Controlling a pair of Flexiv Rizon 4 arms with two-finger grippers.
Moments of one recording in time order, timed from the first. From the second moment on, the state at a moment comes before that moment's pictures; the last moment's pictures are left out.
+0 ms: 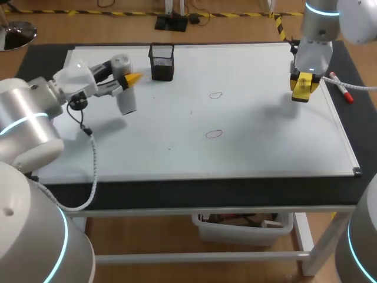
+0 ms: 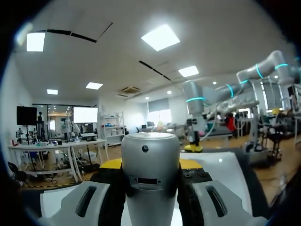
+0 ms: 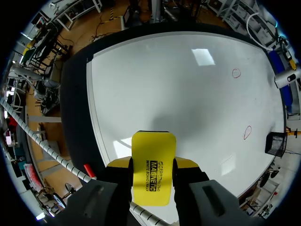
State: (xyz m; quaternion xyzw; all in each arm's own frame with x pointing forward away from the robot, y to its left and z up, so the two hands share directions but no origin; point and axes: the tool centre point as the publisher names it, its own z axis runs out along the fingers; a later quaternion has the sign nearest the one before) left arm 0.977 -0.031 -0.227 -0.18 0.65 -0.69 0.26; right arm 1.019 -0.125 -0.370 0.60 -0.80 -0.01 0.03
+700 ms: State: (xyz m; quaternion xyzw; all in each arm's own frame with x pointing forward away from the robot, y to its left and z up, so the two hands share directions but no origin) left arm 0.968 -0.015 -0.226 -0.19 0.64 -0.69 0.26; right arm 1.036 -0.051 -0.347 0.68 -0.73 0.02 0.00
